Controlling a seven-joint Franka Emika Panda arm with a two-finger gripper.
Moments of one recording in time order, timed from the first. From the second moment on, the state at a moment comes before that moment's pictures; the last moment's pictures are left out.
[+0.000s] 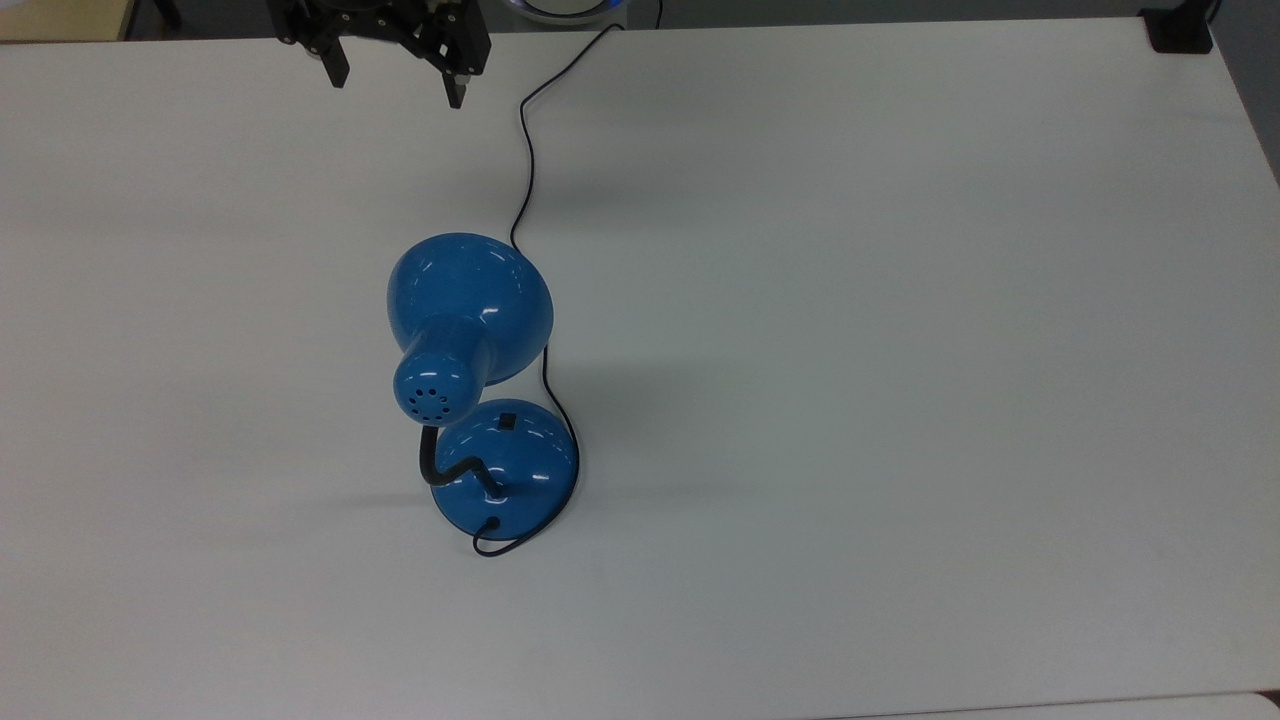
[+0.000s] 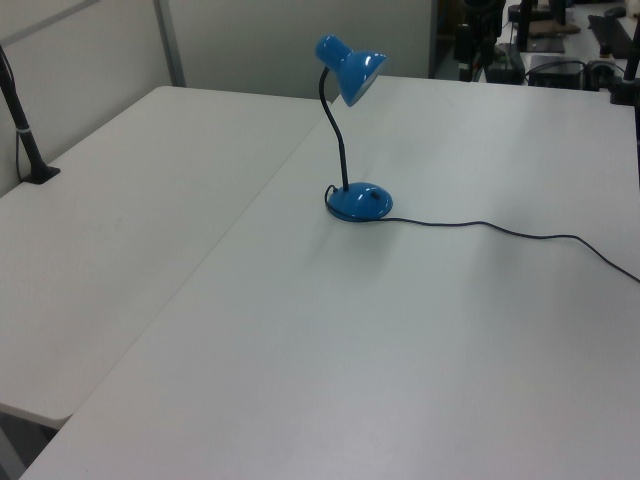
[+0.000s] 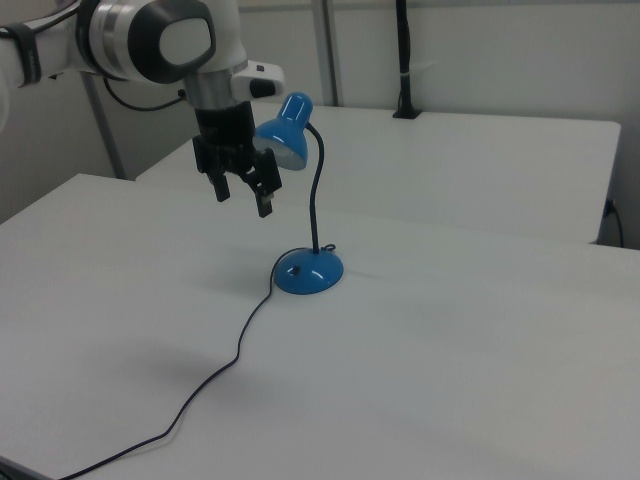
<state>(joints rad) -0.06 0.08 -0.07 -1.58 -0.01 1.66 0.05</state>
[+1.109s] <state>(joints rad) -0.05 0.13 -0.05 -1.58 -0.01 1.66 -0.04</state>
